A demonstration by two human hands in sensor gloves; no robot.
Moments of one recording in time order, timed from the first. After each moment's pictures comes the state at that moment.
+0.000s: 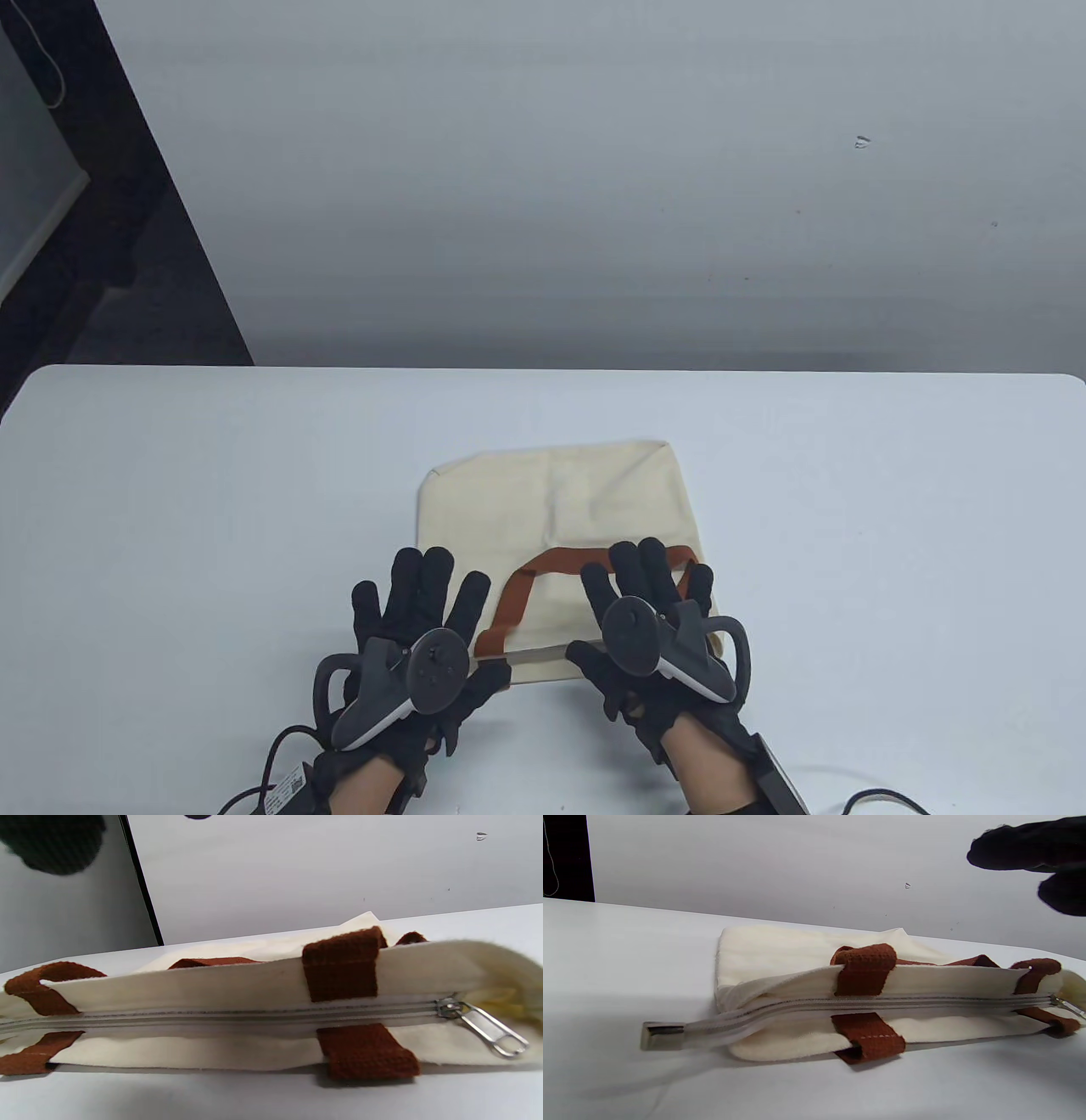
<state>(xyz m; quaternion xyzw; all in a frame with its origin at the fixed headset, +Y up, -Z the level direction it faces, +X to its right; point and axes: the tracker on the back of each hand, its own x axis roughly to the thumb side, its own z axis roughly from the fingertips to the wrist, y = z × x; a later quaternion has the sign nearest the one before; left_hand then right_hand) -0.164 -0.698 -0.284 -0.01 -0.10 0.05 0.99 0.085 -0.711 -0.319 0.11 0.03 0.99 0.09</state>
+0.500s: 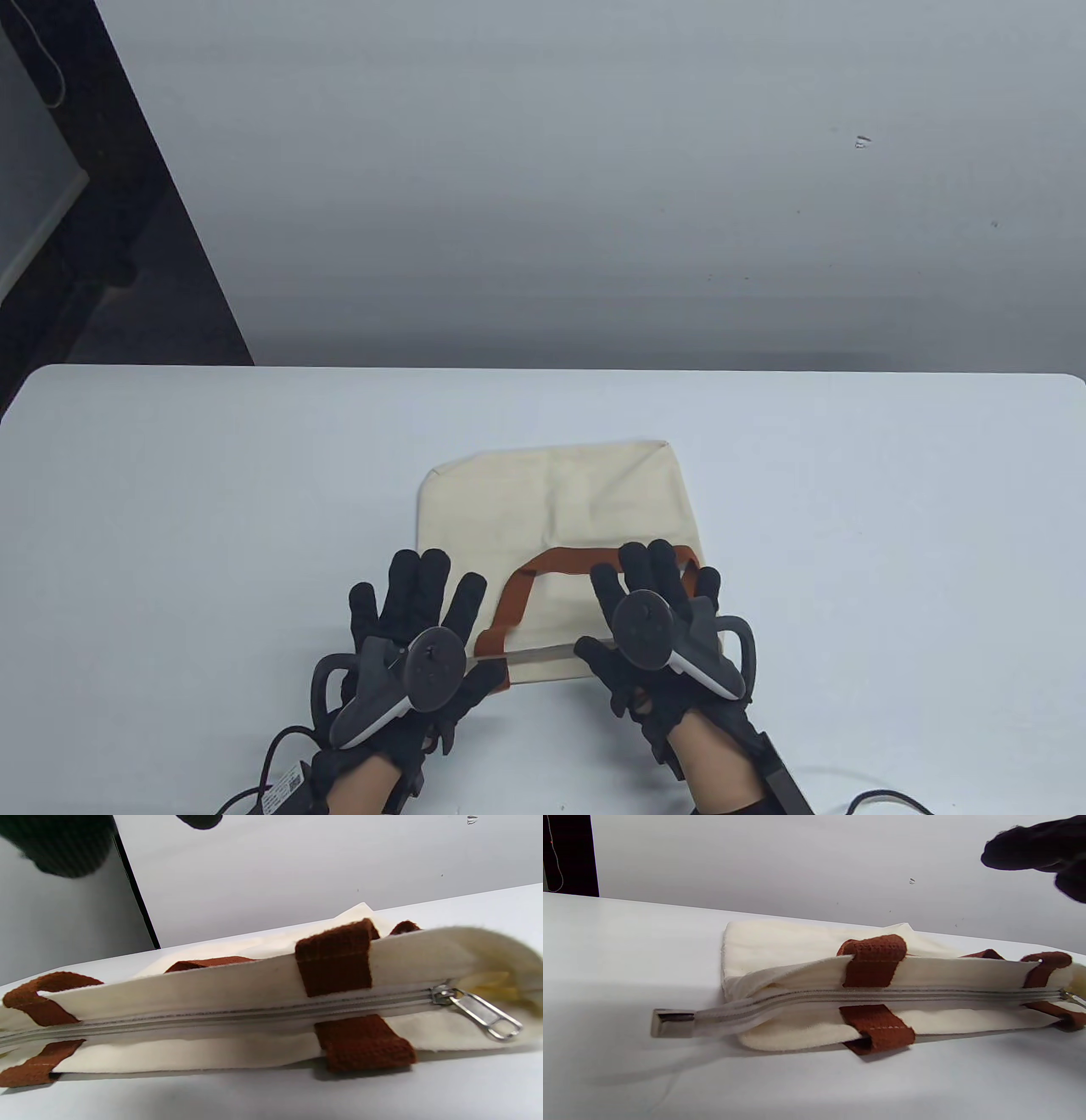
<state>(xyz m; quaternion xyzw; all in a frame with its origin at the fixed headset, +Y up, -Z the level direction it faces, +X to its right) -0.165 -0.699 -0.285 -0.02 -0.10 0.05 0.99 0.093 -0.711 -0.322 0.10 0.04 0.99 0.11</state>
